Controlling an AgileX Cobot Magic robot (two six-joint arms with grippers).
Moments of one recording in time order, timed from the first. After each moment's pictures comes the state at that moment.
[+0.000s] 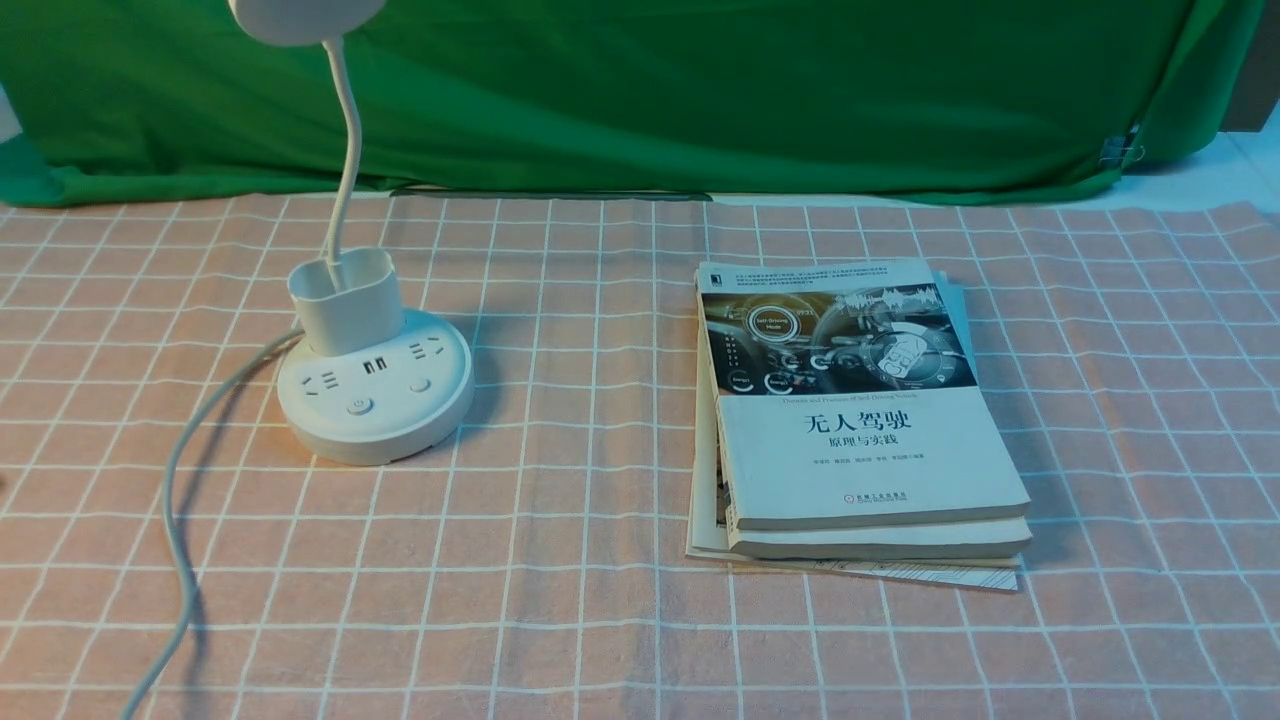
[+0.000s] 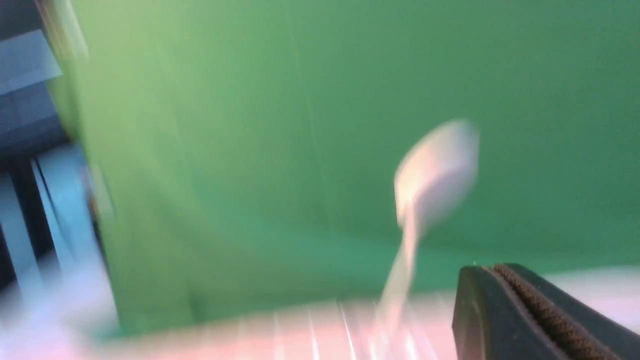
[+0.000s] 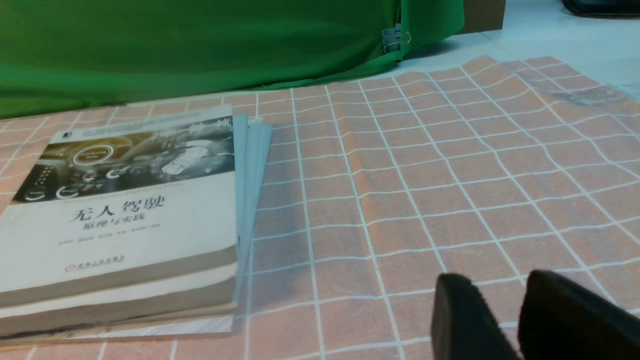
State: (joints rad) right arm 0.02 0.00 0.01 -0.17 0.24 0.29; left arm -0.13 0.54 -0.45 -0.12 0.07 0.10
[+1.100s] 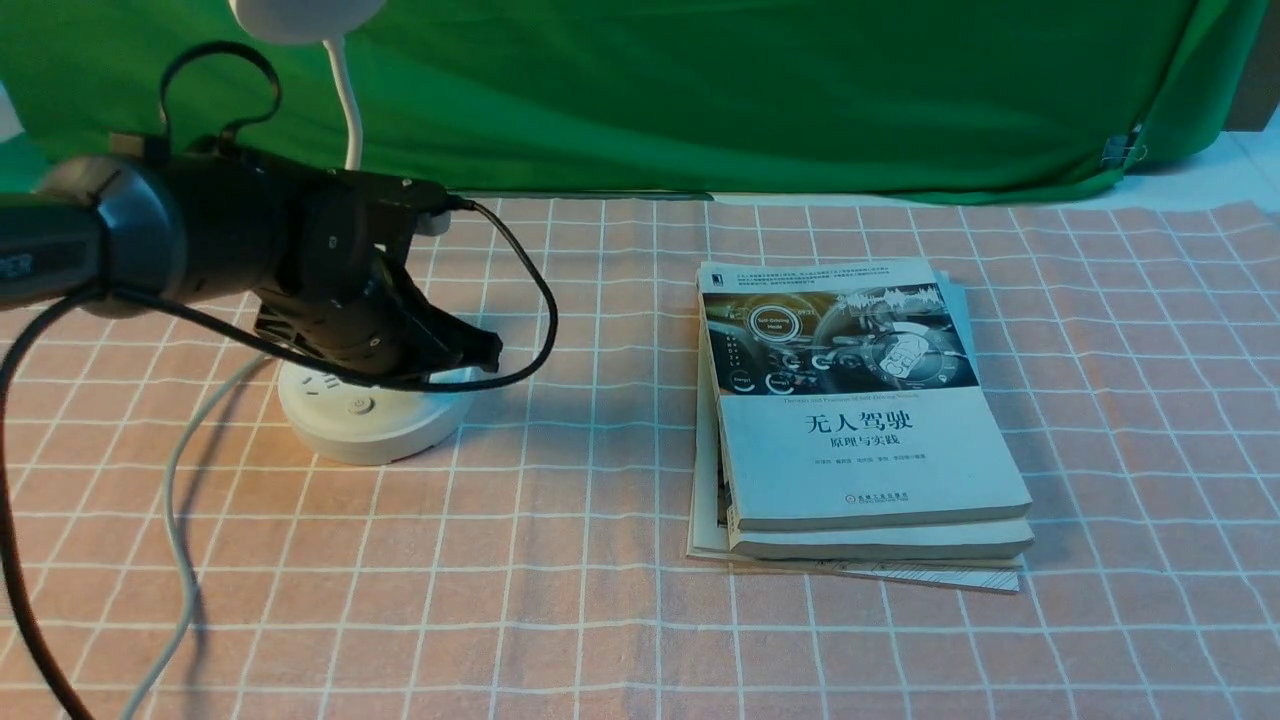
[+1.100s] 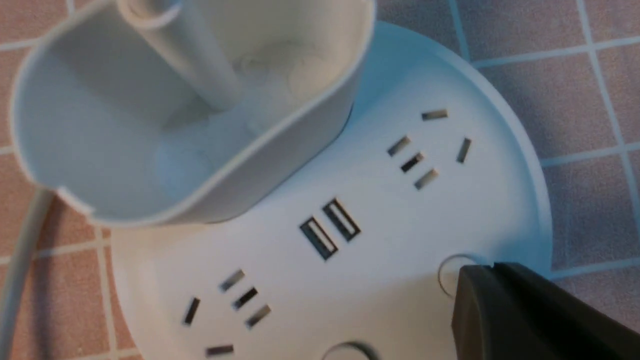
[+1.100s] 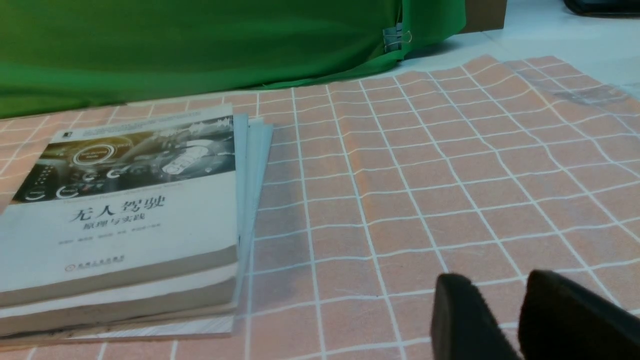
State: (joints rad) right arm 0.02 0.00 0.01 -0.17 0.24 0.29; left arm -0.30 1.91 -1.28 0.09 0.51 -0.15
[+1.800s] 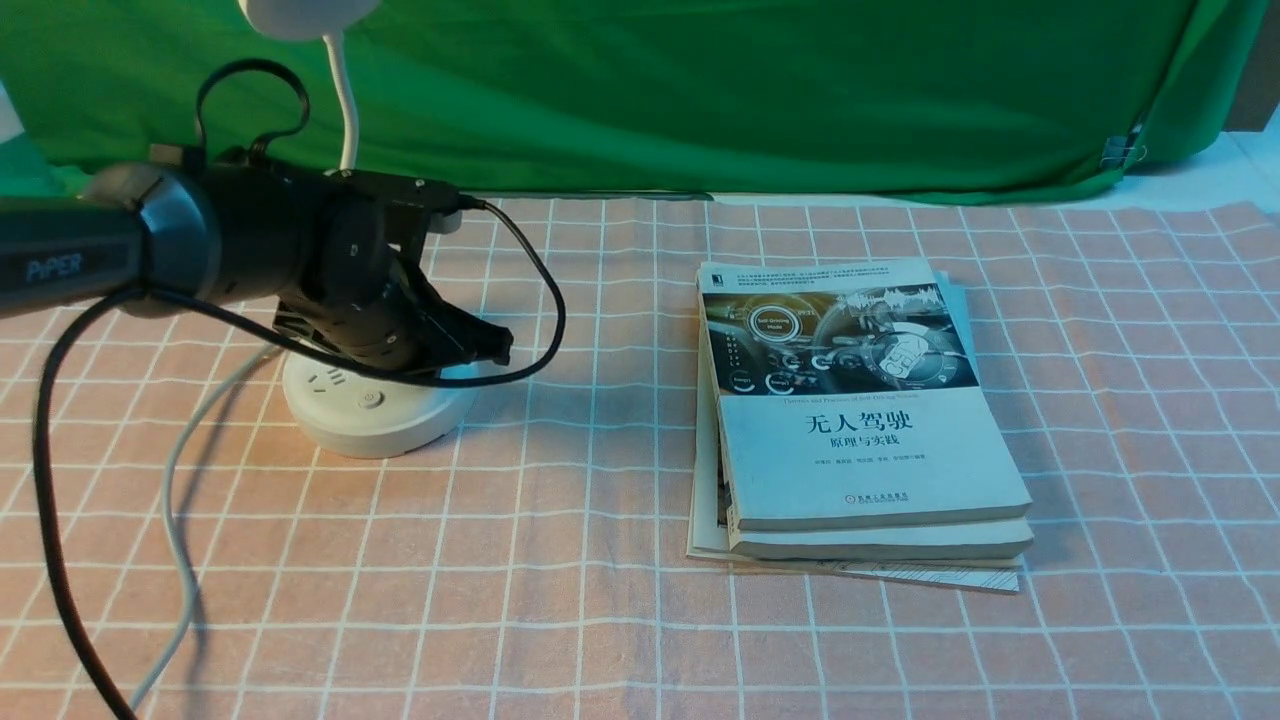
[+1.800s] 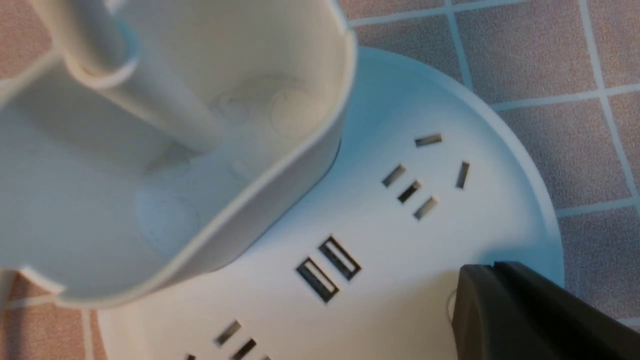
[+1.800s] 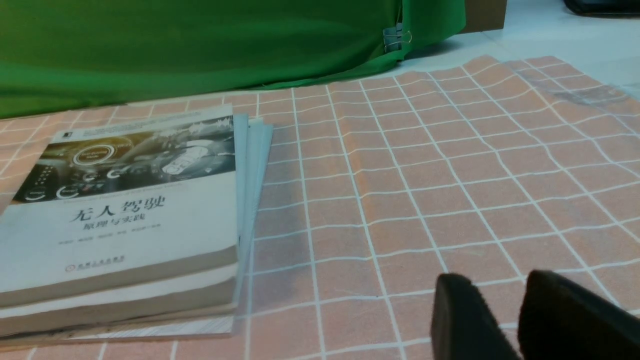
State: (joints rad) right arm 0.02 0.00 0.01 -0.17 0.24 0.29; left arm -0.30 1.97 -1.31 0.09 0.48 -0.17
